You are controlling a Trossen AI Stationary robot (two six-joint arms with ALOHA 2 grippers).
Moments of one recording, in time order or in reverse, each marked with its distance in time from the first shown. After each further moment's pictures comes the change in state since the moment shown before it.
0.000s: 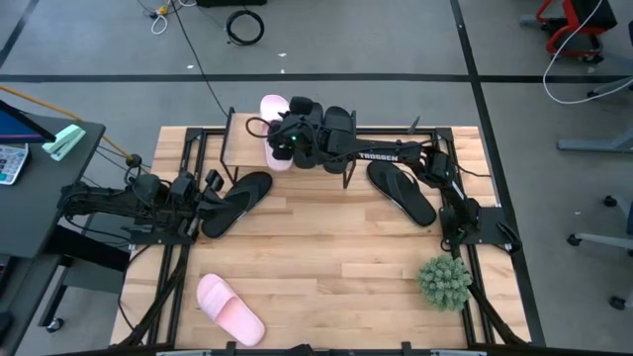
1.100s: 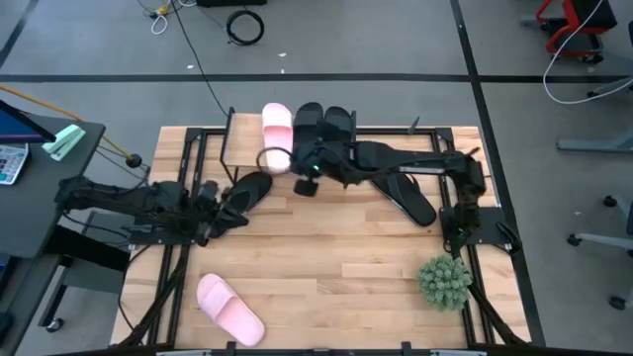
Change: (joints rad) left arm -0.041 0.115 0.001 -0.220 0.002 -0.306; right arm 0.212 -0.277 0.000 -0.626 -0.073 0.466
